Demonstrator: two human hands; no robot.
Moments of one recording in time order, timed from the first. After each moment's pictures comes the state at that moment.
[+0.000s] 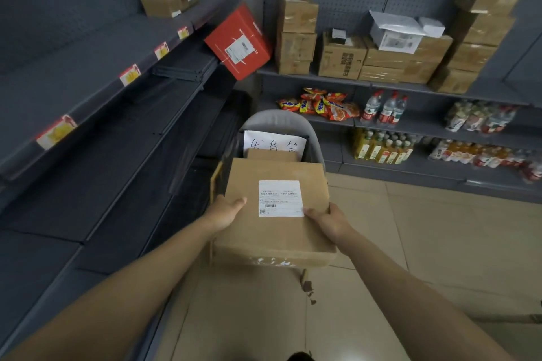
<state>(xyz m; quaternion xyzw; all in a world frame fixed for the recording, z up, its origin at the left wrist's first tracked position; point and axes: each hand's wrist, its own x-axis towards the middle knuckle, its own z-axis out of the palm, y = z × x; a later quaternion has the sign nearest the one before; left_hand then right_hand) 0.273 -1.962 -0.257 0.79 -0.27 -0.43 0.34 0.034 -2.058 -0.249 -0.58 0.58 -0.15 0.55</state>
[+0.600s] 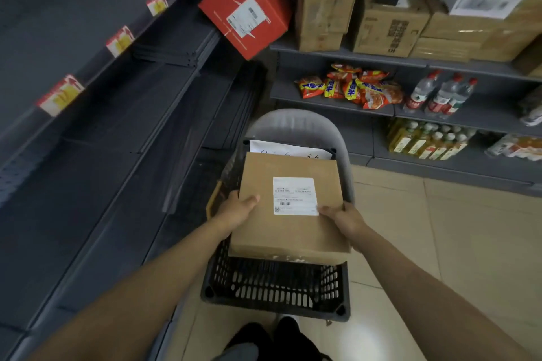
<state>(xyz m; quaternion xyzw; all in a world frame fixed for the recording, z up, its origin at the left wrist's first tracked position) 0.371 -2.190 -0.317 0.81 -0.21 -0.45 0.30 0.140 -2.305 -0.320 -0.52 0.62 -0.08 0.59</state>
